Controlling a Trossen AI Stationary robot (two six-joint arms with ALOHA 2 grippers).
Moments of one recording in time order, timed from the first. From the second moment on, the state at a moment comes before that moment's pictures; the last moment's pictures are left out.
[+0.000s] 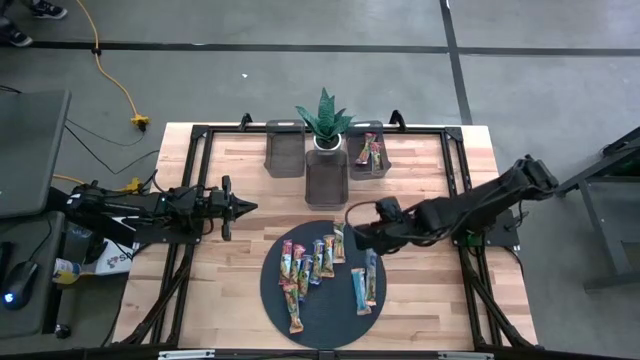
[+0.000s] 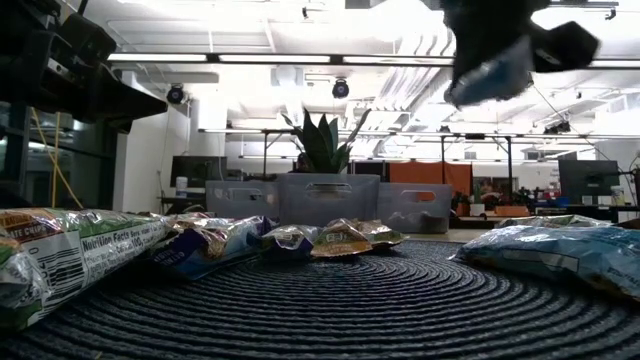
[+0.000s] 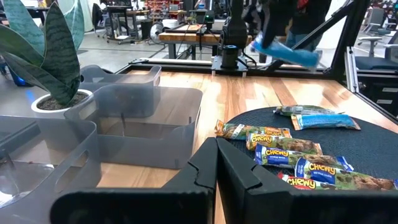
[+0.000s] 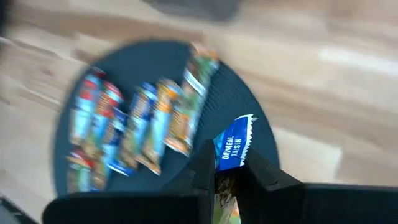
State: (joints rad) left arm -0.10 0.15 0.01 0.04 -0.22 -0.03; right arm 0.34 1.47 1.20 -0.87 0.36 1.59
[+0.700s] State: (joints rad) left arm -0.10 0.15 0.01 0.04 -0.22 -0.03; right arm -0.02 1.39 1.20 -0.27 0.34 0.90
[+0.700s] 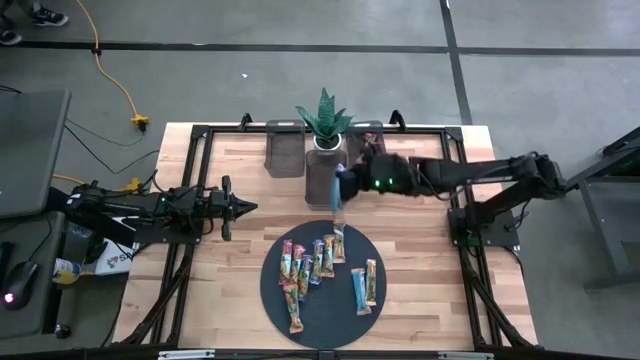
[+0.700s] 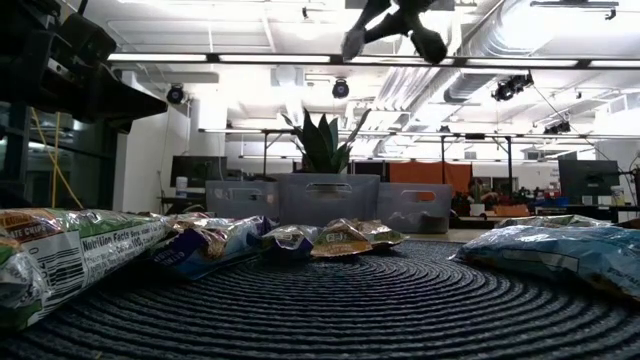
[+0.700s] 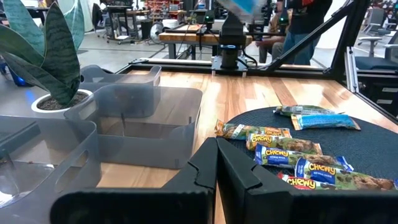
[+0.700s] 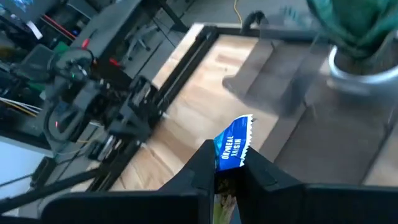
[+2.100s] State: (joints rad) left arm -0.10 0.15 0.01 0.04 -0.22 -0.03; right arm -0.34 1.77 1.20 -0.18 0.00 0.81
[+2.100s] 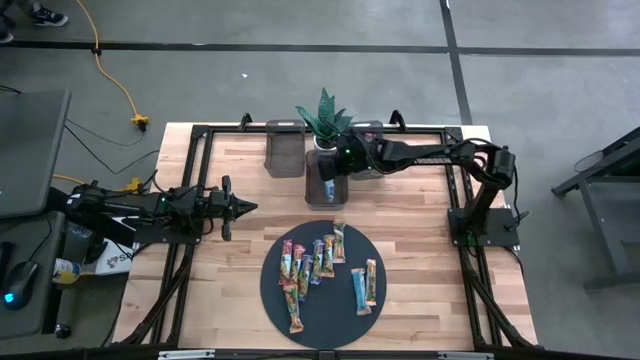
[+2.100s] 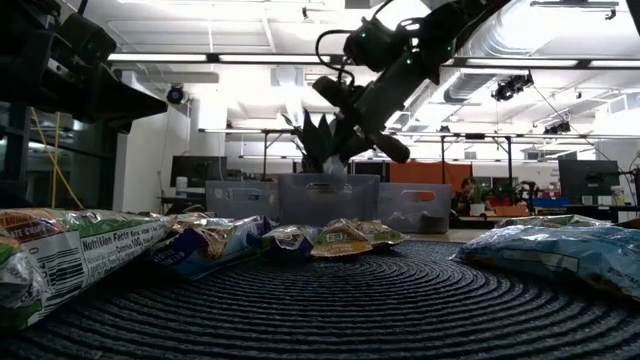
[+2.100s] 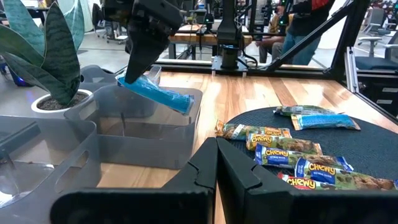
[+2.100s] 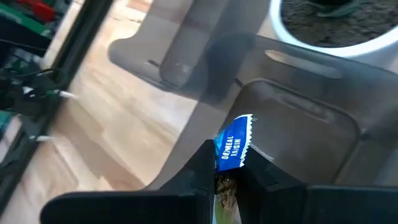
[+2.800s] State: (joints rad) left arm -0.10 0.15 0.01 0.04 -0.22 -0.03; right arm -0.34 1.77 1.20 -0.32 0.05 0.80
